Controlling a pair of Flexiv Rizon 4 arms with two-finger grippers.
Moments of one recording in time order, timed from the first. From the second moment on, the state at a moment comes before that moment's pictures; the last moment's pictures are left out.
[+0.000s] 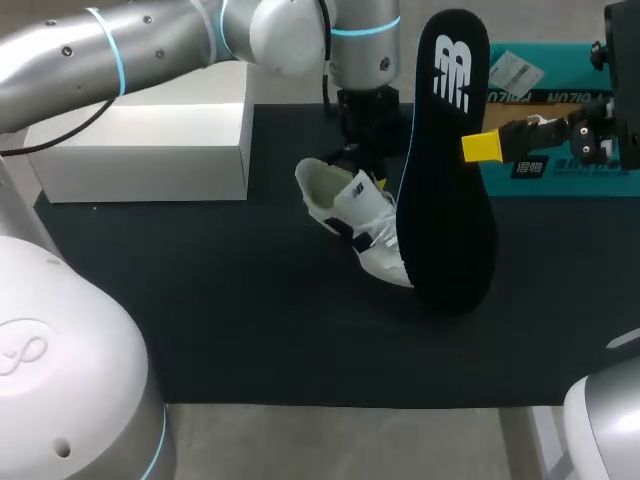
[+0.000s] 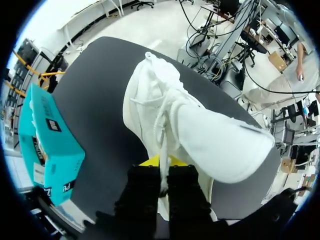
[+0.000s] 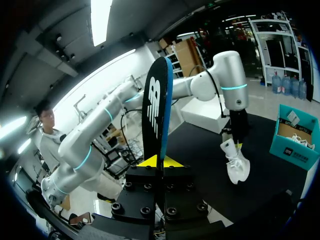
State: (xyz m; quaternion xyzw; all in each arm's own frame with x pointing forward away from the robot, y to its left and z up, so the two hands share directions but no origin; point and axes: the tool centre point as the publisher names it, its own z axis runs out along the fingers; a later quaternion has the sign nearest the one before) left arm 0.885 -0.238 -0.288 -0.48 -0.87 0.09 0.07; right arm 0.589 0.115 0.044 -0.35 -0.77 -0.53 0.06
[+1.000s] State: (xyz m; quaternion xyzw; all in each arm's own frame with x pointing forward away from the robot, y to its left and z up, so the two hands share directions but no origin) left arm 0.889 -0.241 -0.299 -0.76 -0.63 0.04 0.11; right arm 0.589 0.115 0.044 -0.35 -0.77 -0.53 0.06
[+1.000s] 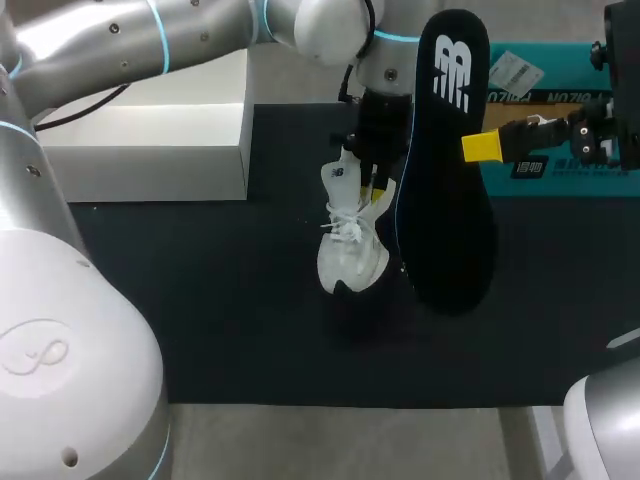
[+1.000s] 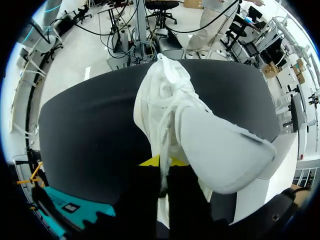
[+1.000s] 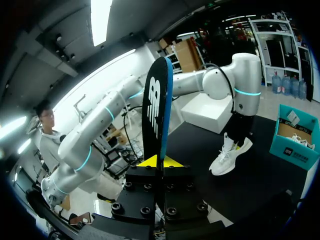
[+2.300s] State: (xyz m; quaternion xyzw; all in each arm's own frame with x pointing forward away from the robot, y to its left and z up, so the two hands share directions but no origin) left arm 0.912 -0.233 -0.342 -0.75 -0.64 -0.03 0.18; right arm 0.589 0.115 0.044 -0.35 -0.77 -0.53 0.06
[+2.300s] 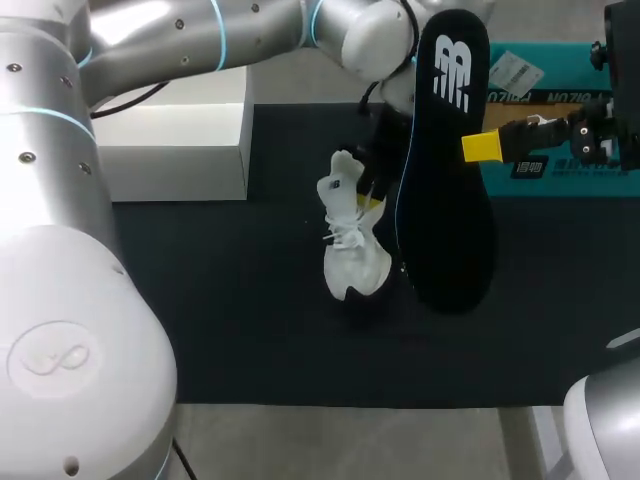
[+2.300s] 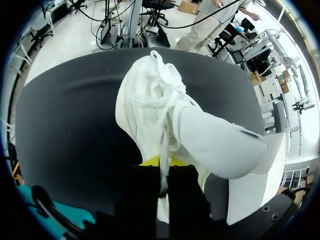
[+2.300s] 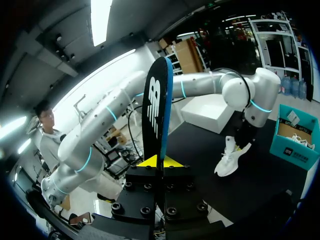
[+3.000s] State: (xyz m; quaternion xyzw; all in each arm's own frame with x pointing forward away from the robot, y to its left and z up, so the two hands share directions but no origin) left arm 0.900 -0.229 -0.338 -0.75 -0.63 -0.06 0.20; right arm 0.589 0.115 0.044 -0.35 -0.77 -0.53 0.06
